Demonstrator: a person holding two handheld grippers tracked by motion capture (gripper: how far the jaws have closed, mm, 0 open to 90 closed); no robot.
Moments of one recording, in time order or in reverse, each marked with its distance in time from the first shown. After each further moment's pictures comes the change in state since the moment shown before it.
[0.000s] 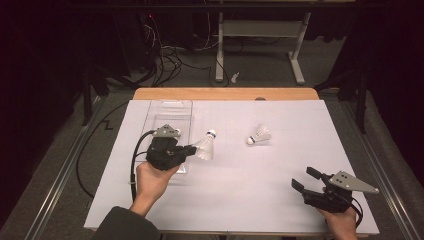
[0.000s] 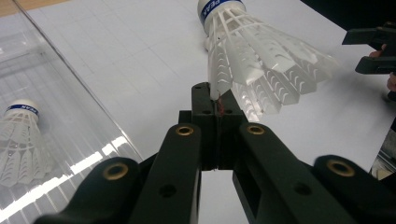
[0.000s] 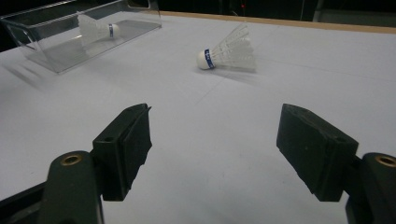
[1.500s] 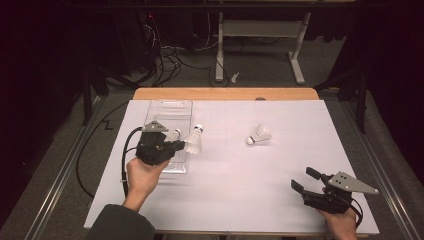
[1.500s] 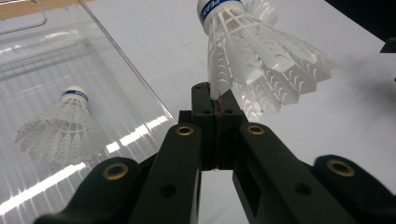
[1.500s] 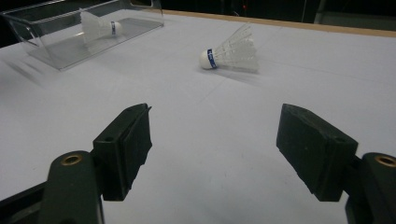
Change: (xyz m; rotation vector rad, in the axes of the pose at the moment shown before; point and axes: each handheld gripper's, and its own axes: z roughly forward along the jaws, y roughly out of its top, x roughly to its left) left arm 0.026 -0.004 -0.009 -0.005 0.069 -0.055; right arm 0.002 0.000 -0.001 0.000 0.002 -0.023
